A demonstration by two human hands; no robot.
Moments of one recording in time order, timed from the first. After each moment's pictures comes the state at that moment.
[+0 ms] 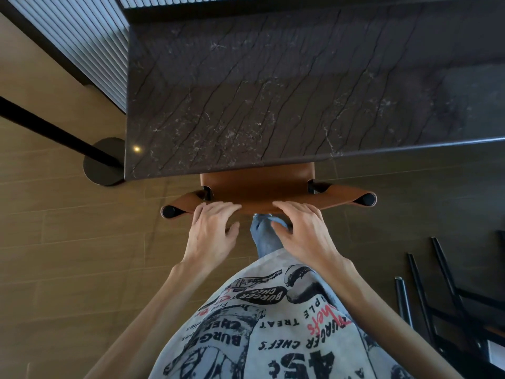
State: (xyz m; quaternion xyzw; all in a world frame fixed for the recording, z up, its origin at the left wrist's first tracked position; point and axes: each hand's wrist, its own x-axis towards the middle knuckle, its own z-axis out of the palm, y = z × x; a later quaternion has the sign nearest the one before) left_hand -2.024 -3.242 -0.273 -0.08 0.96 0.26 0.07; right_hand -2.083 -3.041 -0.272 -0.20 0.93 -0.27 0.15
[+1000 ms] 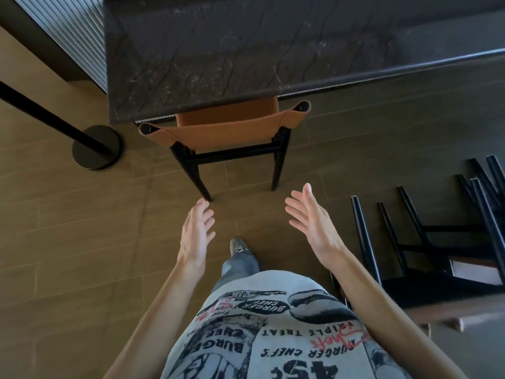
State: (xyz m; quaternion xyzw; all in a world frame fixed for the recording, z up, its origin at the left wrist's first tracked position) left_hand -1.811 -3.122 -0.217 -0.41 0.61 0.67 0.10; right_hand -1.862 -2.905 -0.208 0.16 0.68 -0.65 0.30
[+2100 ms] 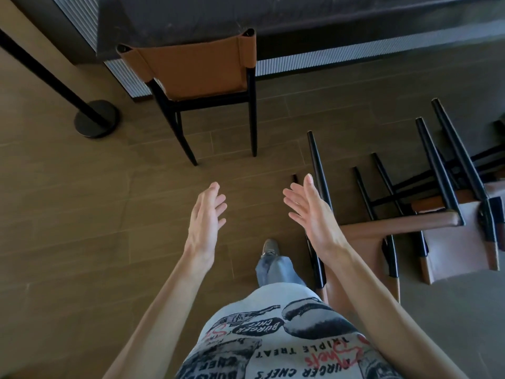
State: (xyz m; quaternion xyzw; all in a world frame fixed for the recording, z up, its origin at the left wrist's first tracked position) left_hand -1.537 -2.908 -0.166 -0.36 0.64 0.68 0.08; right_hand -1.581 -2.718 -0.185 0.12 0.67 -0.67 0.28
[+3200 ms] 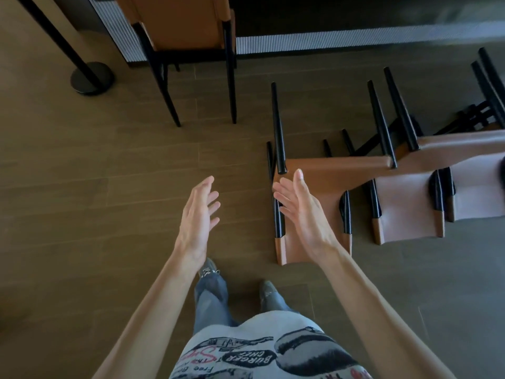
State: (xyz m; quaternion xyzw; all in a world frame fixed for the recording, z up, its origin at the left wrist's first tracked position) left_hand -1.265 -2.680 -0.157 -0.35 0.63 0.69 0.04; right_hand -1.319 -2.499 -0.164 0.08 0.69 -0.66 0.28
